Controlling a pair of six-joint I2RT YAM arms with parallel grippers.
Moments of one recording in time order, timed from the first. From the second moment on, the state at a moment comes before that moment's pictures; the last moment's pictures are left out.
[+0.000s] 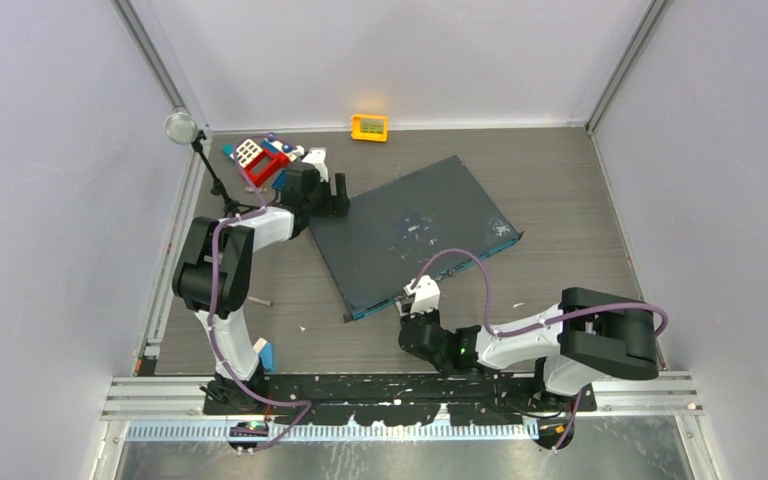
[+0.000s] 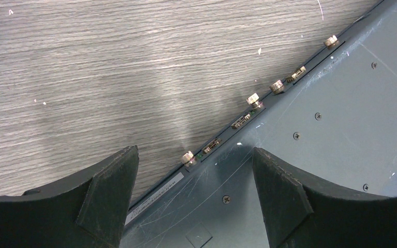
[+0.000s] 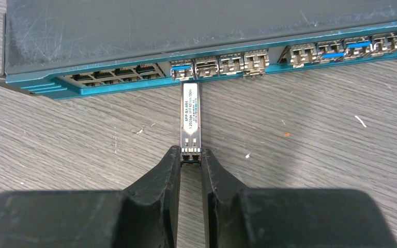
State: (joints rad) left arm -0.28 1.86 1.08 0.20 0.06 -0.20; right arm 1.33 1.49 0.46 0.28 0.72 0.72
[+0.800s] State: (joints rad) left arm -0.28 1.86 1.08 0.20 0.05 -0.20; right arm 1.33 1.48 0.46 0.31 0.76 0.72
